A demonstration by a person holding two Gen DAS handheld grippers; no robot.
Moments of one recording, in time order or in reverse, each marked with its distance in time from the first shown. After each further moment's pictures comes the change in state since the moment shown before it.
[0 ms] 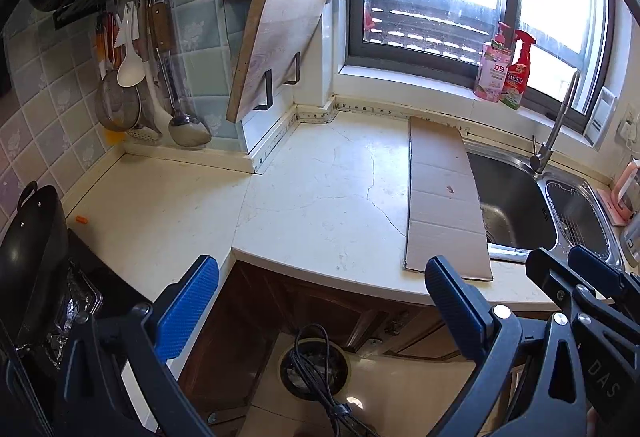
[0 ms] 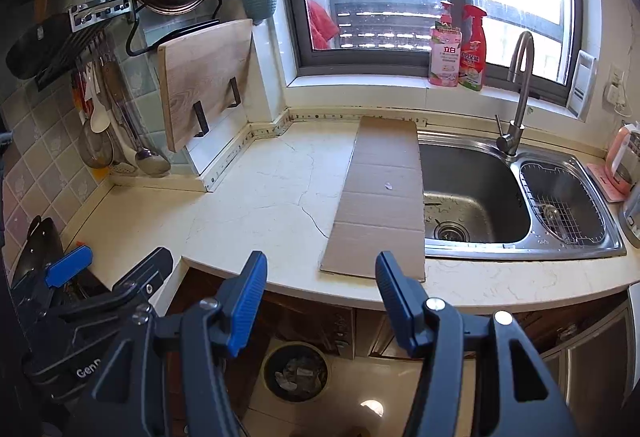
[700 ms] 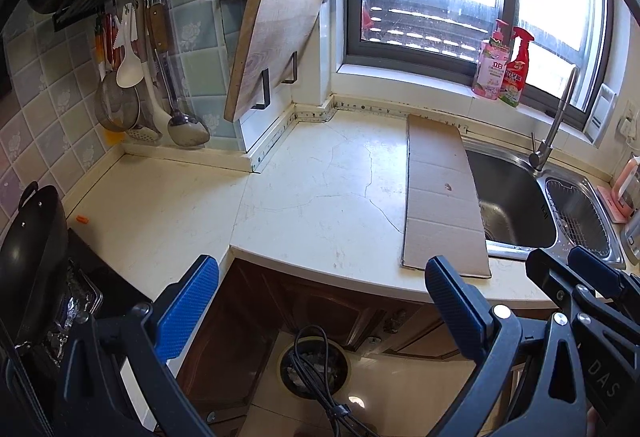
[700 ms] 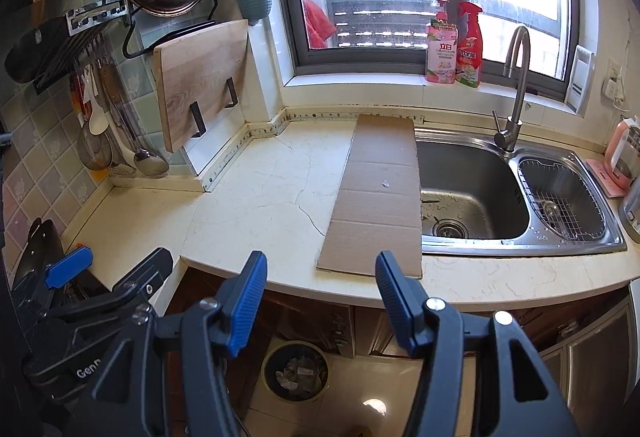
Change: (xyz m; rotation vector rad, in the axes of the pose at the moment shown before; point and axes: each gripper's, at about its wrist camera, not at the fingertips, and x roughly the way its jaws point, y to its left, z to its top) left arm 0.001 -0.002 0.000 0.004 0.003 -0.002; right arm -0.002 -0.004 -0.002 0.008 0.004 0.000
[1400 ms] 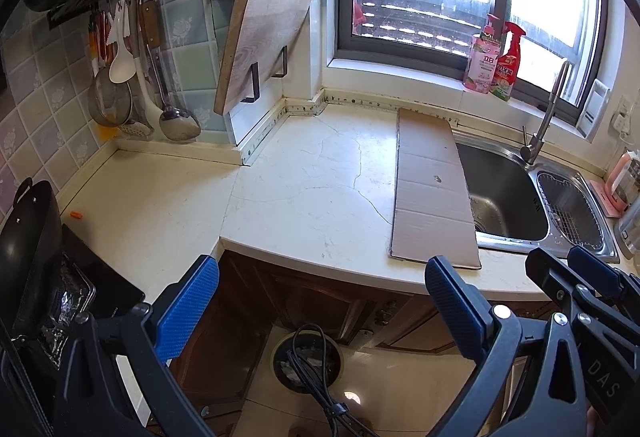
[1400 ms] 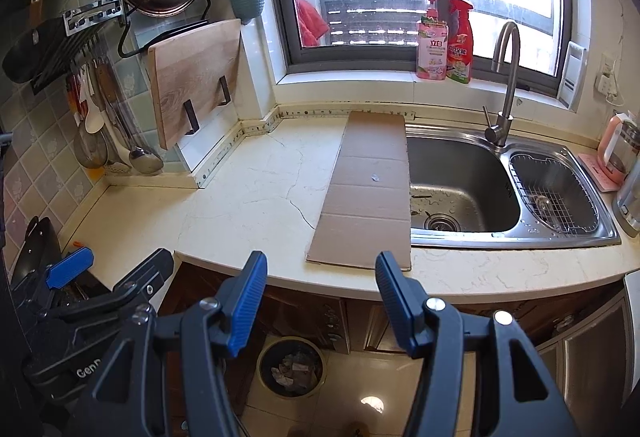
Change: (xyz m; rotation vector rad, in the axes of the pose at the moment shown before) left arm -0.002 -0.003 -0.010 0.016 0.015 -0.032; right arm -0.011 -0.001 -0.010 0.022 0.000 -0.032
